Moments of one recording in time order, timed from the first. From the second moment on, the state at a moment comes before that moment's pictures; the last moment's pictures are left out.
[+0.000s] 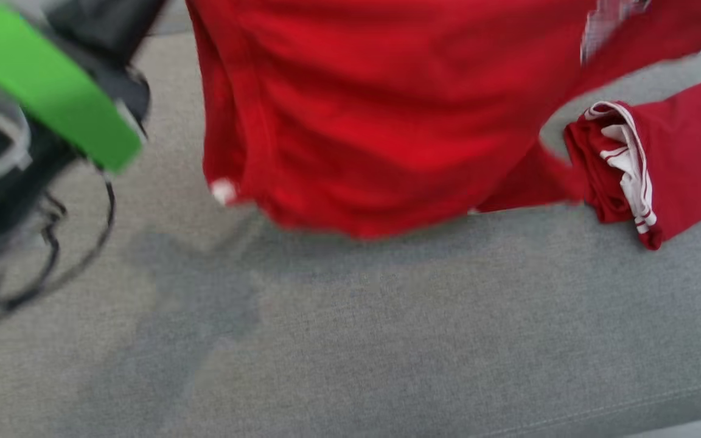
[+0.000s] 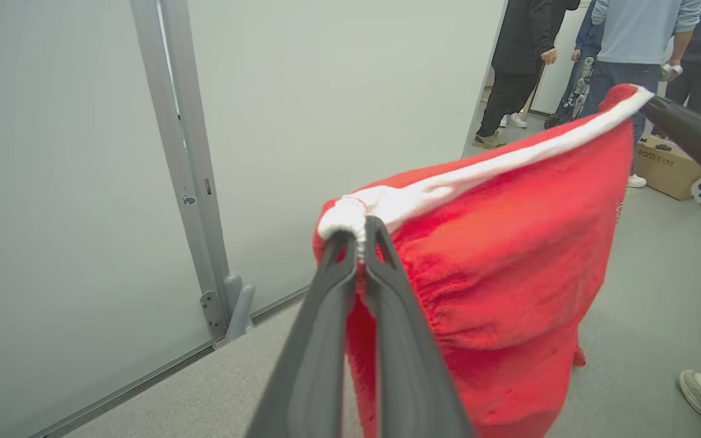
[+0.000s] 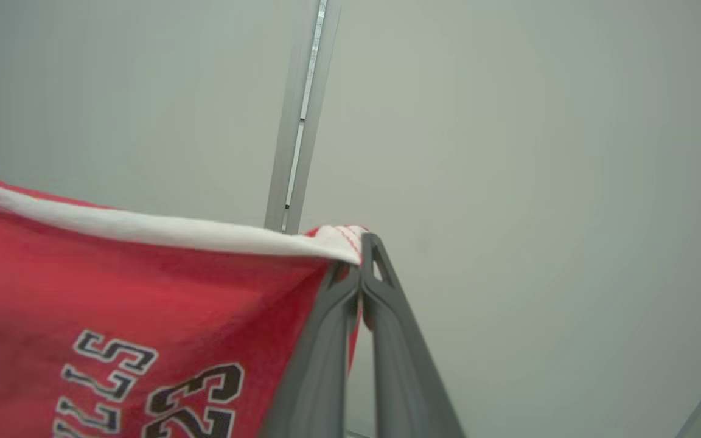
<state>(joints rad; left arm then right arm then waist) -0.90 0.56 -0.43 -0.26 -0.98 0.00 0.49 -0.70 -0.52 0.02 -0.27 0.45 0.13 0.26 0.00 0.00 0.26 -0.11</state>
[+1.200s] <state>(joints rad) -0.99 0.56 -0.71 0.50 -0.71 -0.13 -0.27 -0.72 -0.26 0.30 0.22 0.06 0.13 -0.26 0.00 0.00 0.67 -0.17</state>
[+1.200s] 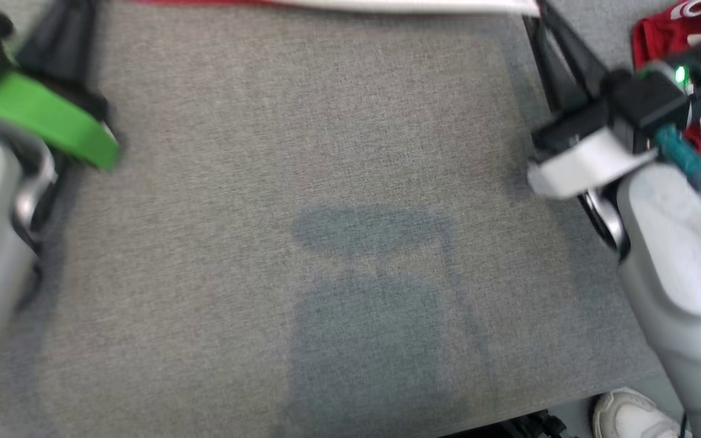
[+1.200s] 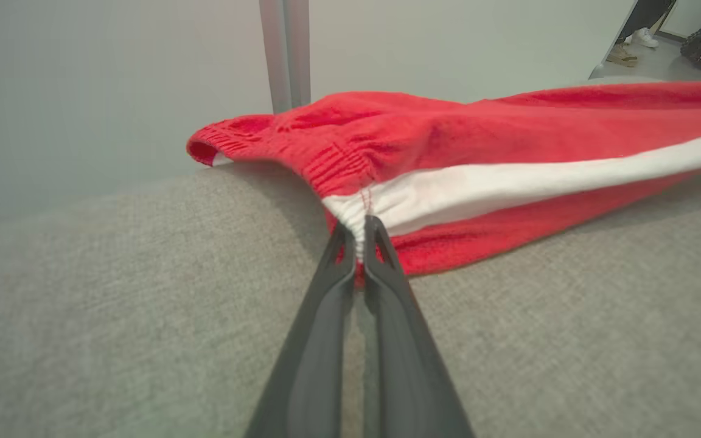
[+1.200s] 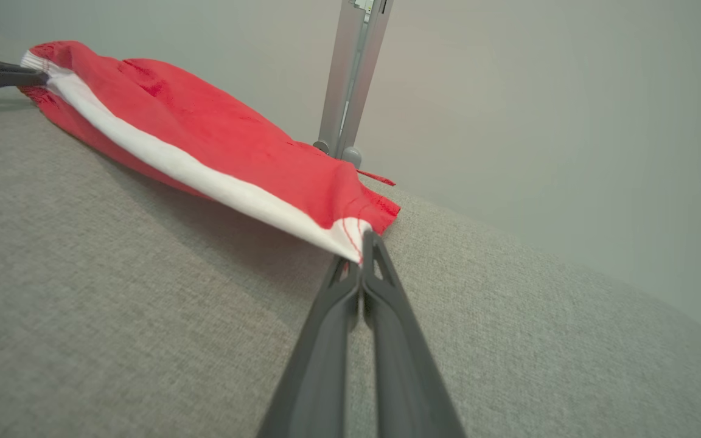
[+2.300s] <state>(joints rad) 0.18 0.42 -0.55 0.02 -0.74 0.05 -0.21 0.16 -0.40 0.28 -0.02 0.08 0.13 -0.26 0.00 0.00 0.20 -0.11</state>
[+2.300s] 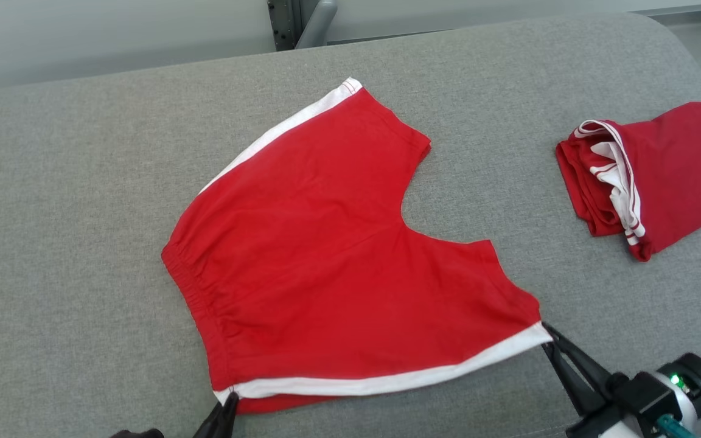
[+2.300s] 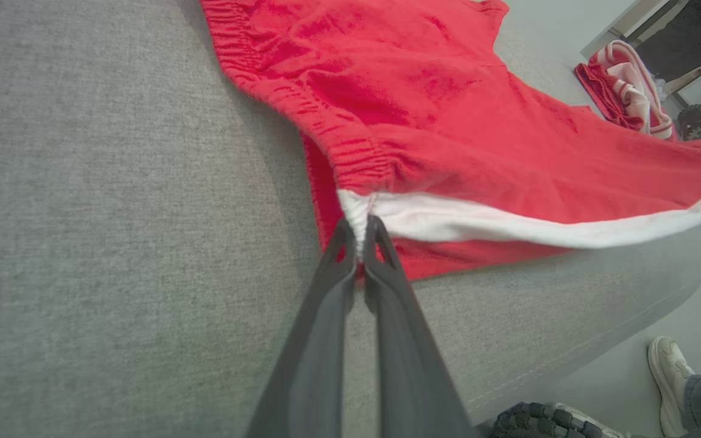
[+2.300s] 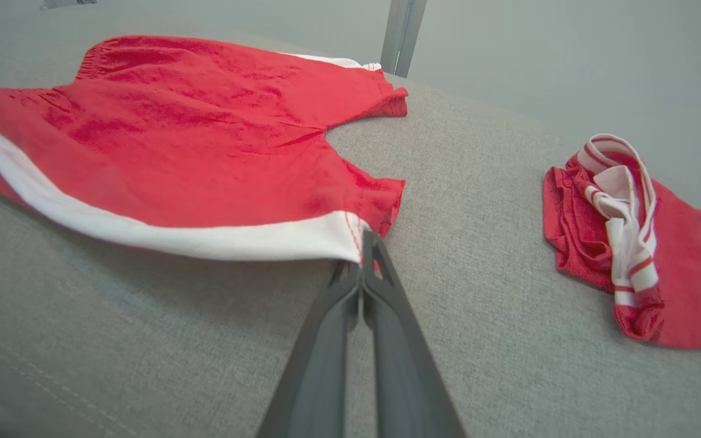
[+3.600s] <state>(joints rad) -0.50 0.26 -0.46 0.02 -0.88 0.15 0.10 -1.05 -0.57 0.72 0.56 0.36 0.13 -0.13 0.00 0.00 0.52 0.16</state>
